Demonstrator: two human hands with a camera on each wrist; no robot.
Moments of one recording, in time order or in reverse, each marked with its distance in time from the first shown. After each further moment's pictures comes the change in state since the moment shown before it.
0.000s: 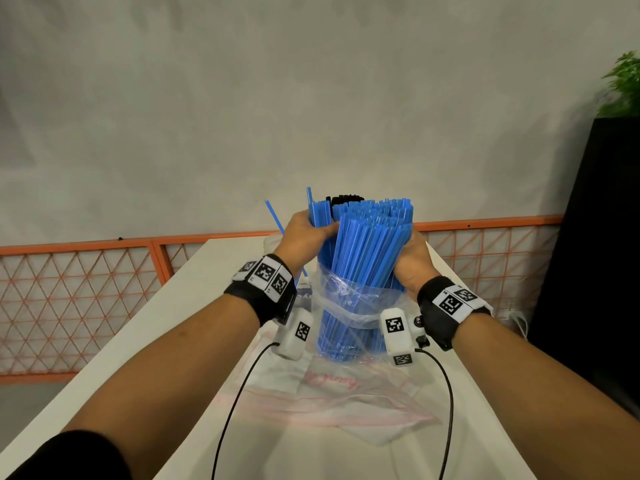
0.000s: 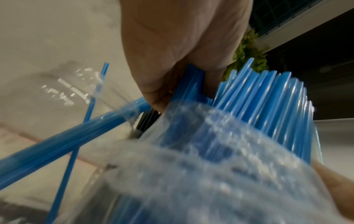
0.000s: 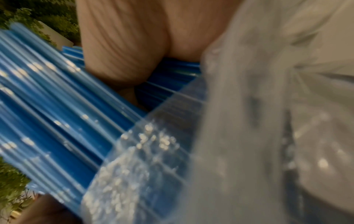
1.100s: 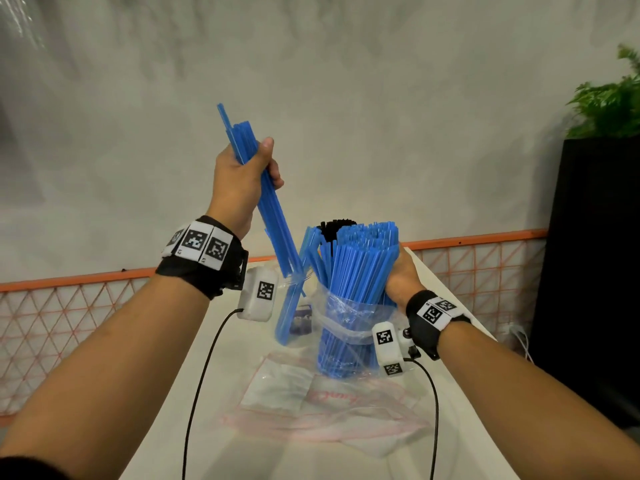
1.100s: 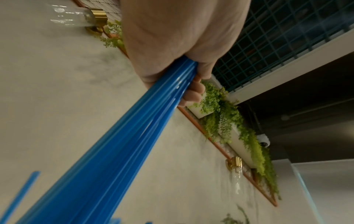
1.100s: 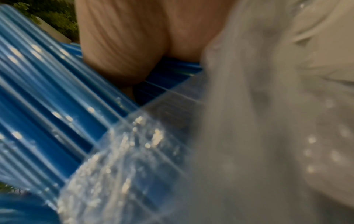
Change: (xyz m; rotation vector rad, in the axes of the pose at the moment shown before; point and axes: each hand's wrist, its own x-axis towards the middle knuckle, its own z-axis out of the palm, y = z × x) left_hand -0.003 0.117 -0.073 -0.189 0.215 0.444; right_hand -0.002 -0.005 0.001 0.141 0.037 0.043
